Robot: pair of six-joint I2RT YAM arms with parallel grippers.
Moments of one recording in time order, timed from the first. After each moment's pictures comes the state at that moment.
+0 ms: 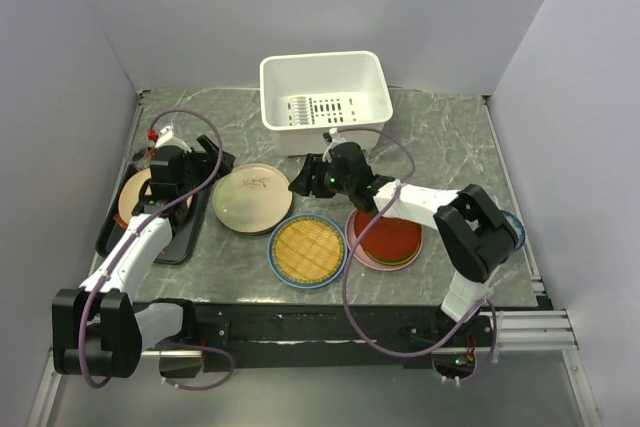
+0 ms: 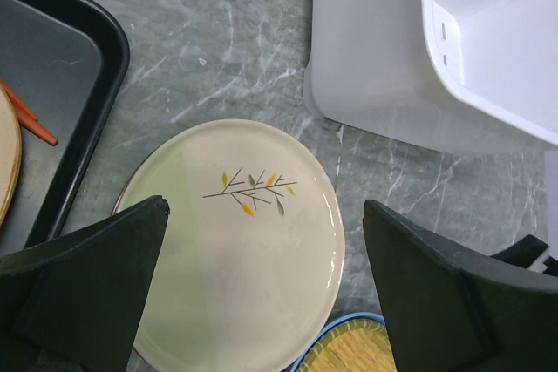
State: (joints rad) left arm -0.07 1.13 0.69 0.03 0.08 -0.63; right arm 0.67 1.73 1.00 0.24 -0.23 0.71
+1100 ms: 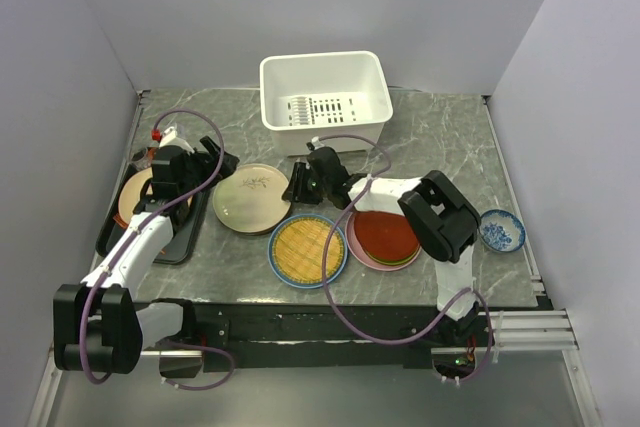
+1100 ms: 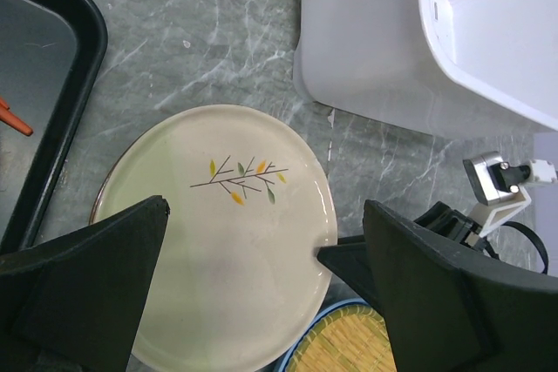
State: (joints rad) left arm -0.07 1.15 0.69 0.03 0.14 -0.64; right arm 0.73 1.97 1.18 0.14 -0.15 0.75
